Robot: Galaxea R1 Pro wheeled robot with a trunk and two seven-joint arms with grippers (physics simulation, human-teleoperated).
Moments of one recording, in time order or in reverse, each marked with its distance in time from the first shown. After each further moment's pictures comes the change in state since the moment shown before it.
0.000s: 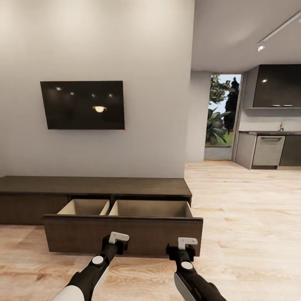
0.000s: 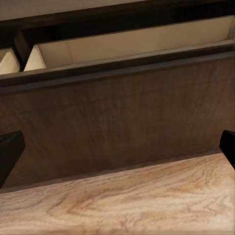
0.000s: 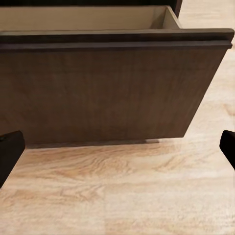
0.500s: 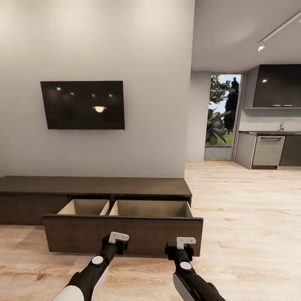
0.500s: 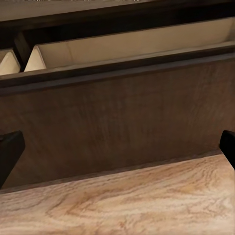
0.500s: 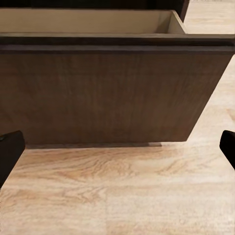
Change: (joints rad) left arm 0.000 0.001 0.003 0.000 0.003 -0.005 -0.003; right arm 0.000 0.004 0.011 -0.003 0.016 -0.001 0.006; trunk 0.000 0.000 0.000
